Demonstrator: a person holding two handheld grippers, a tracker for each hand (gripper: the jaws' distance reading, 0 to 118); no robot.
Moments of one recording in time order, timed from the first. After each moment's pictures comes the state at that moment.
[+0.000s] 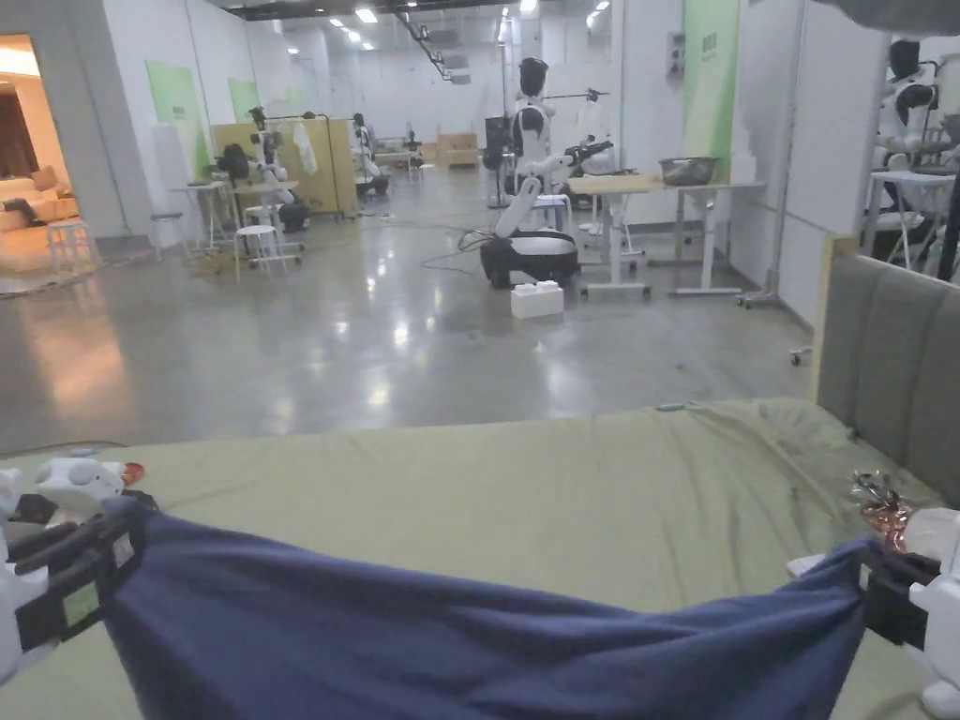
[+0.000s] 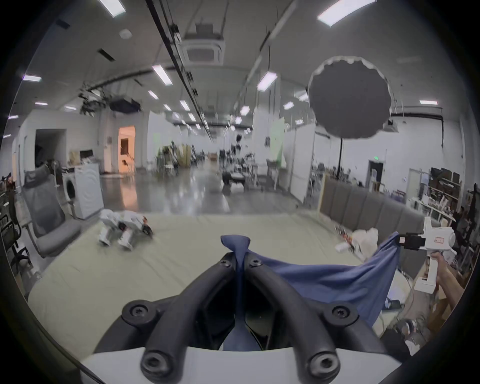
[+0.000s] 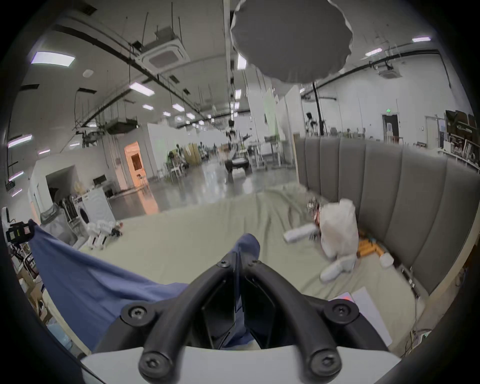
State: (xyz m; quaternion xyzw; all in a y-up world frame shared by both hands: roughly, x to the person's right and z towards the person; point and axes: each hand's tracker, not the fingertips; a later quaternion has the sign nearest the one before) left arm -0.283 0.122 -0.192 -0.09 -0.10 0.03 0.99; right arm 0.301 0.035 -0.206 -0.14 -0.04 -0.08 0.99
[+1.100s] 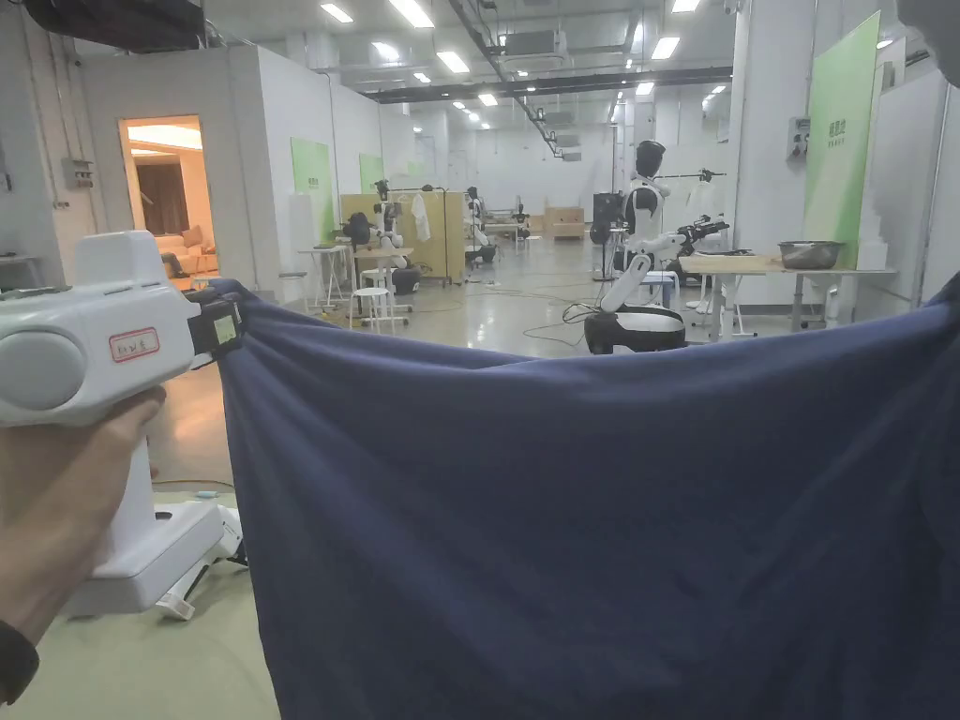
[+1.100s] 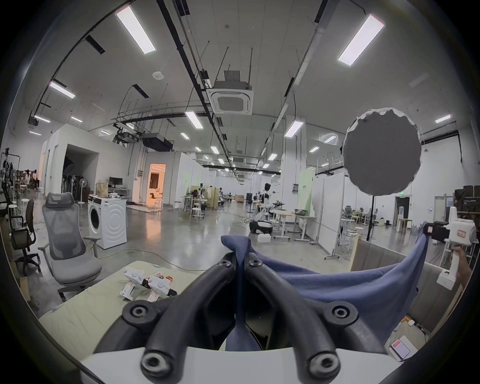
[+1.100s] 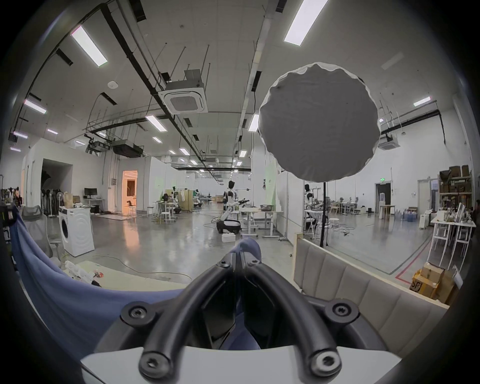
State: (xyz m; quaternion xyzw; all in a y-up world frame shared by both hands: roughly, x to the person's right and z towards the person) left arm -0.310 0.258 -0.316 0.01 -0.01 0.05 1.00; right arm 0.261 0.260 -0.338 0.01 -0.07 0.01 1.00
